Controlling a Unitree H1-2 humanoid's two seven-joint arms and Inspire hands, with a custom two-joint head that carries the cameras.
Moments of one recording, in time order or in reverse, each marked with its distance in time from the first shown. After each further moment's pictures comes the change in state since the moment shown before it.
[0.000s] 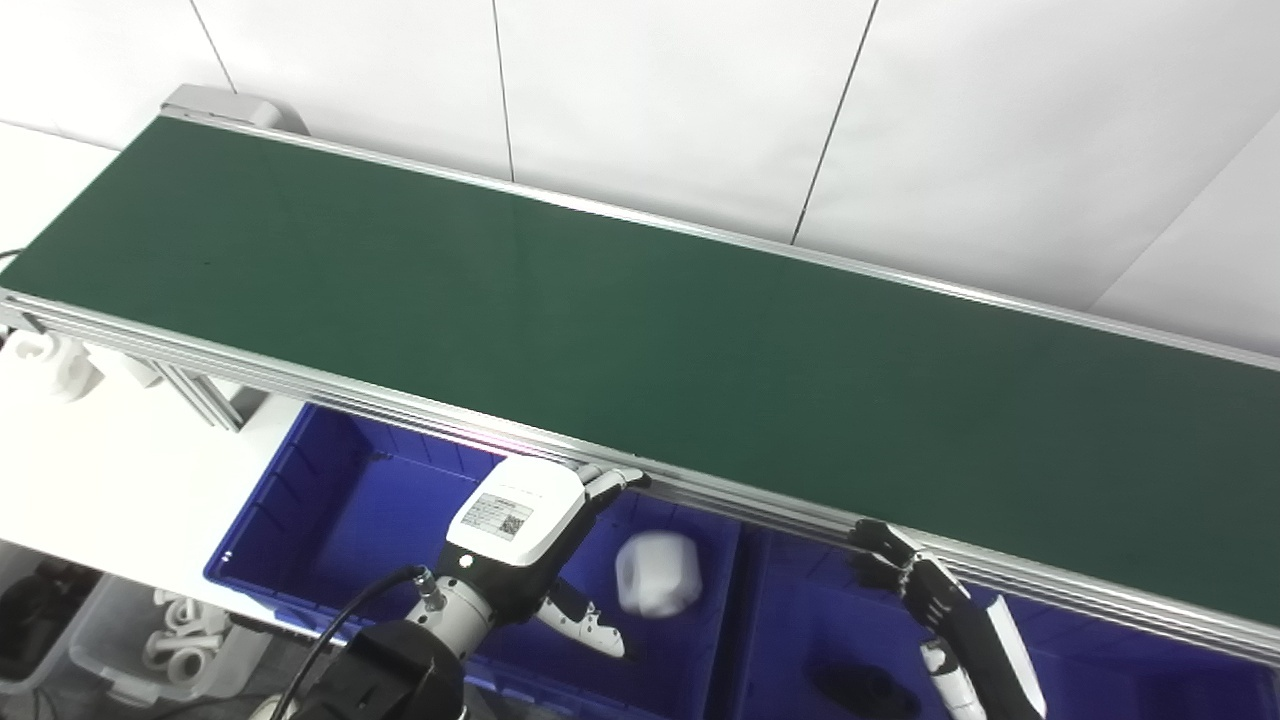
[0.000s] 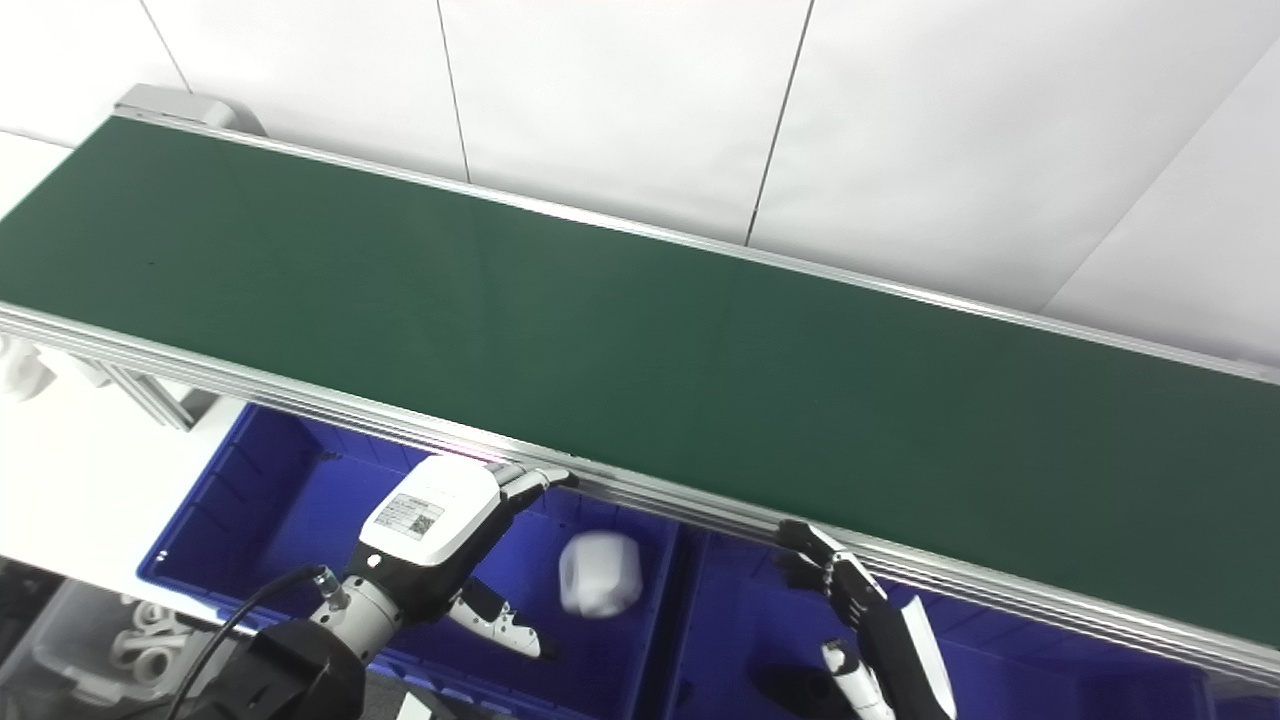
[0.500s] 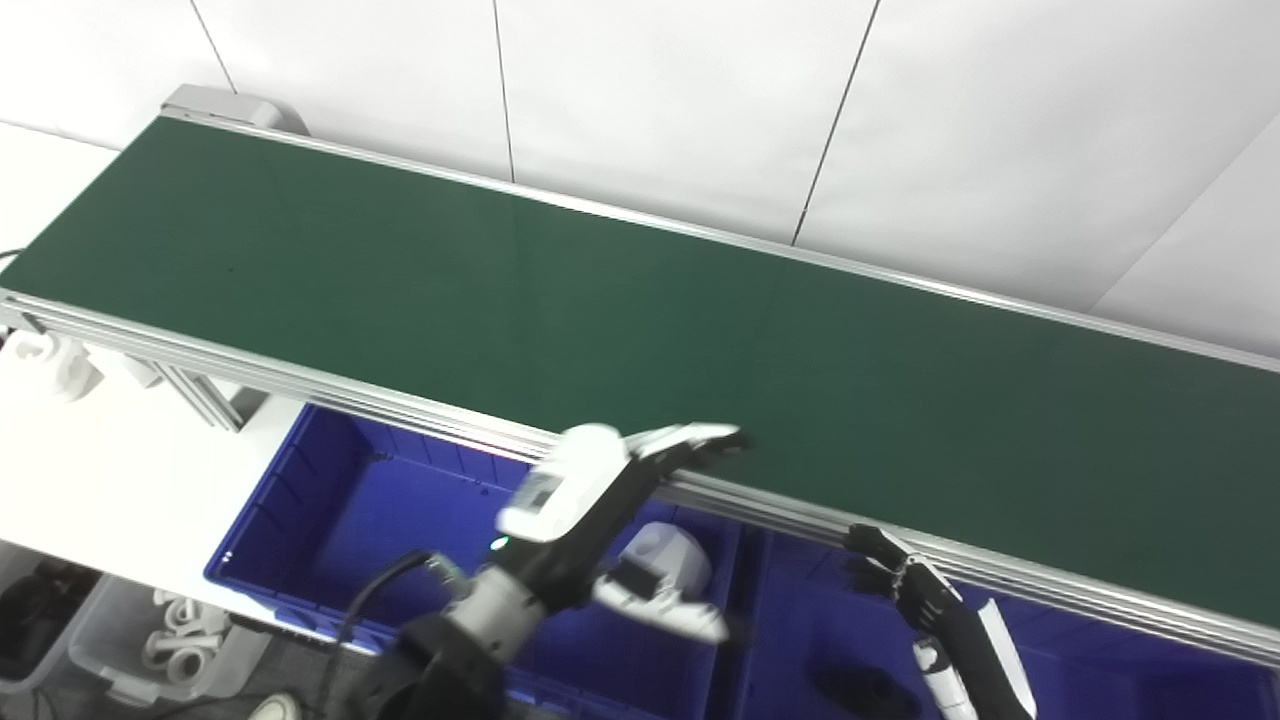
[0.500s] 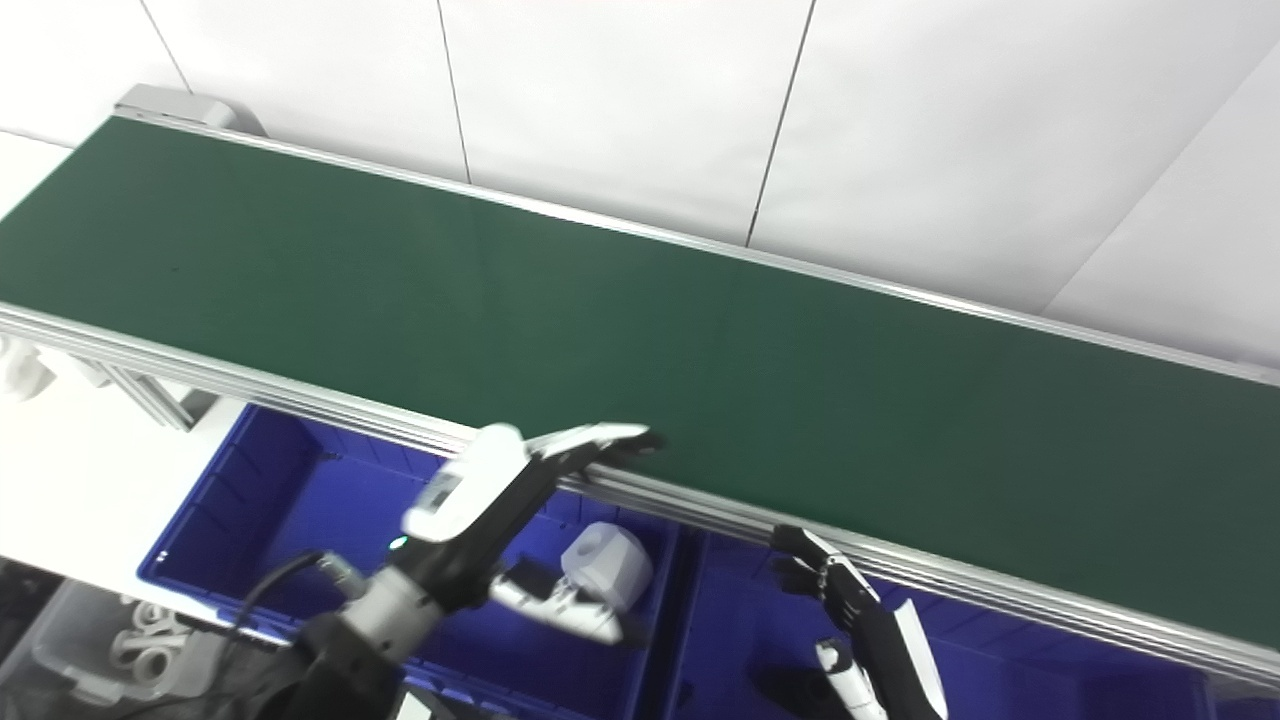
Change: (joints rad) left arm -0.041 -0.223 0.014 0.013 -0.650 -0.181 0.068; right arm -0.007 0.016 0.006 0.049 -0.008 0.000 -0.002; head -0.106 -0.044
